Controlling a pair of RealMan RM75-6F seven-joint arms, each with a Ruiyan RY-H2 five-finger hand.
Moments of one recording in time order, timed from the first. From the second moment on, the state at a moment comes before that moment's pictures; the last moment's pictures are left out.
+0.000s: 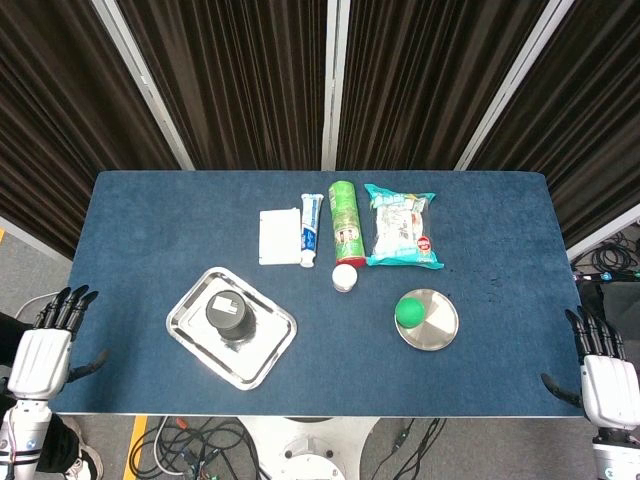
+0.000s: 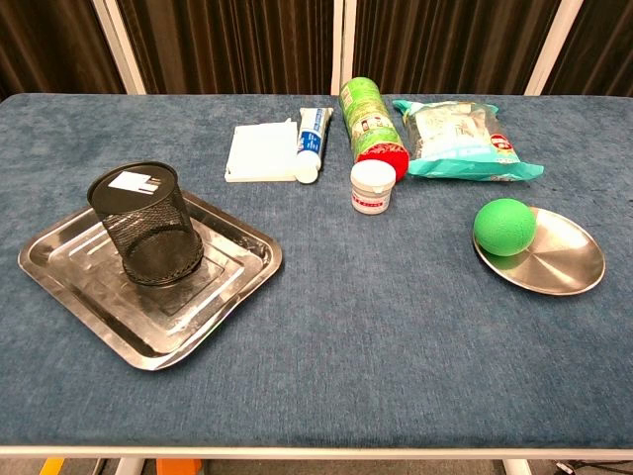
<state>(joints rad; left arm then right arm) -0.07 -1.22 -0.03 -1.59 1.56 1.54 0.06 -0.03 -1.19 0.05 -1.59 -1.49 1.54 -0.02</state>
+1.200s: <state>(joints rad) -0.34 -1.25 -0.05 -1.76 1.67 1.21 0.09 -0.03 -1.15 0.06 -1.63 -1.49 1.56 -0.02</state>
